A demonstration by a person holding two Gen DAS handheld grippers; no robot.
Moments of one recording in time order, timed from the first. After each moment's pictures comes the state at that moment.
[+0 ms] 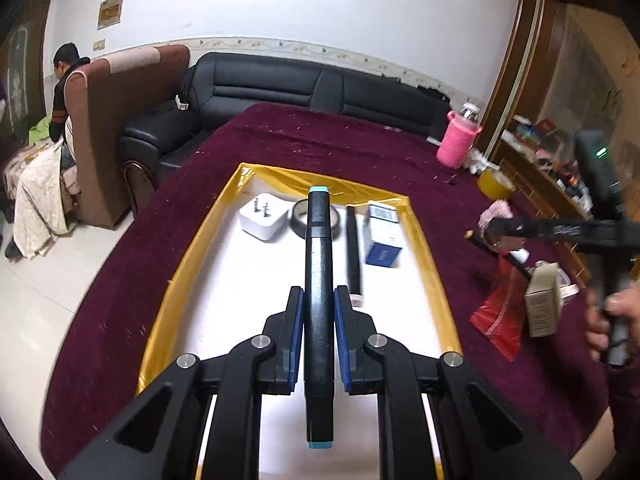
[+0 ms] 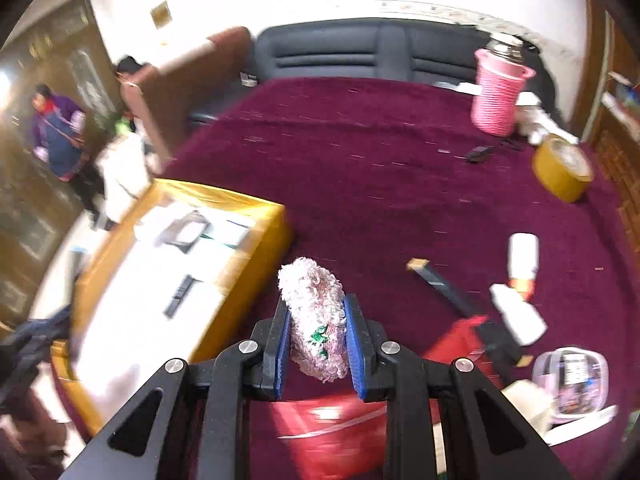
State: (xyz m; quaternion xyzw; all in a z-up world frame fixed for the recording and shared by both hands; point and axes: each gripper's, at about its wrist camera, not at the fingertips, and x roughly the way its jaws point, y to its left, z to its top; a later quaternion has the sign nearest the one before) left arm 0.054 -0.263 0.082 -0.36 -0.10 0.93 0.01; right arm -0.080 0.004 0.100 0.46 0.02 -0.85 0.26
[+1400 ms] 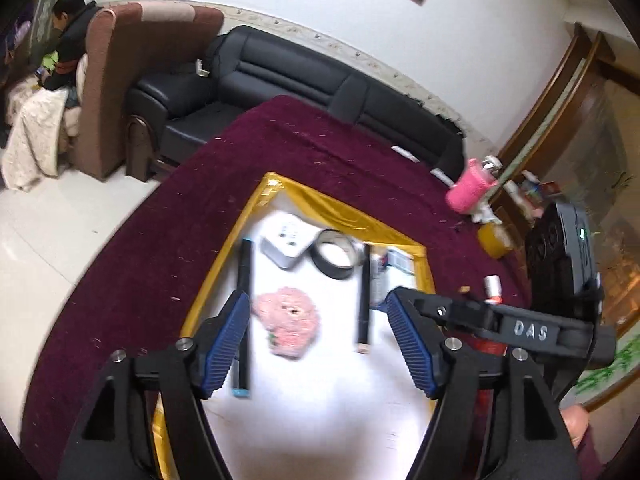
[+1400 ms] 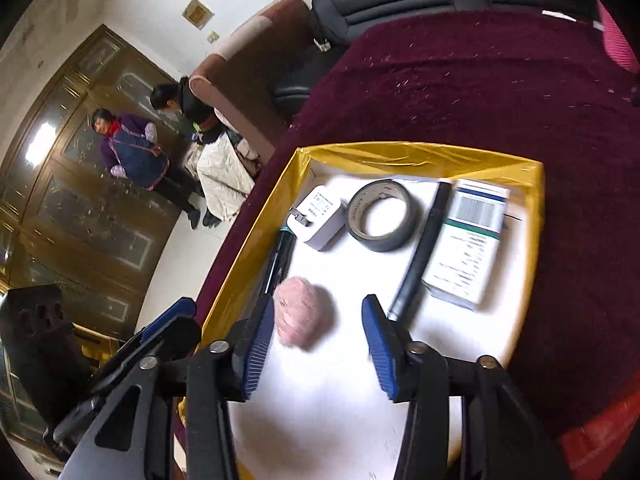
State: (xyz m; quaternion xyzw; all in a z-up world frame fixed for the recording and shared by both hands) left arm 0.030 -0.318 0.092 -0.35 -0.24 0.90 0.02; right arm -0.083 -0.120 0.063 0.51 -0.11 -0.77 0.37
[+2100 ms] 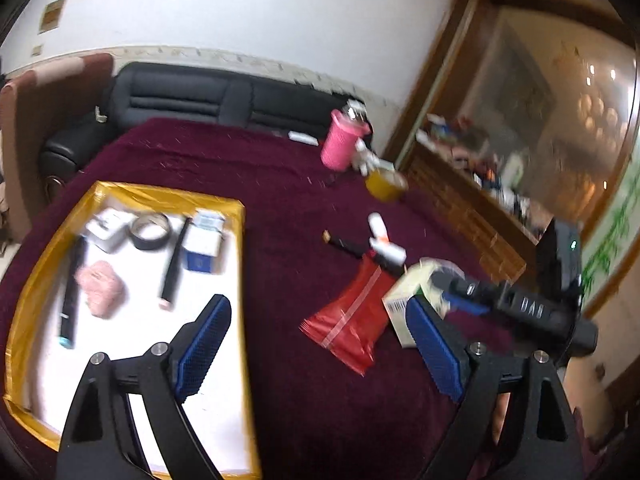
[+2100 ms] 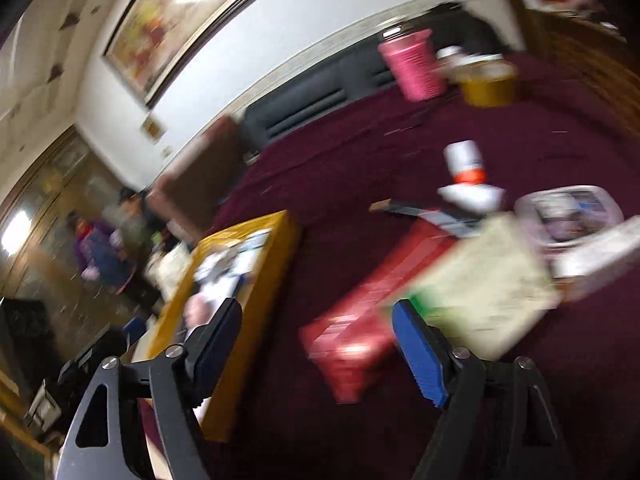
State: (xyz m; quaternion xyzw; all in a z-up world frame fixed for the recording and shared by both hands) left arm 0.063 -0.128 0.109 -0.33 -0.12 0.92 0.16; right arm 0.011 0.139 0.076 0.38 -0.20 -0.88 0.19
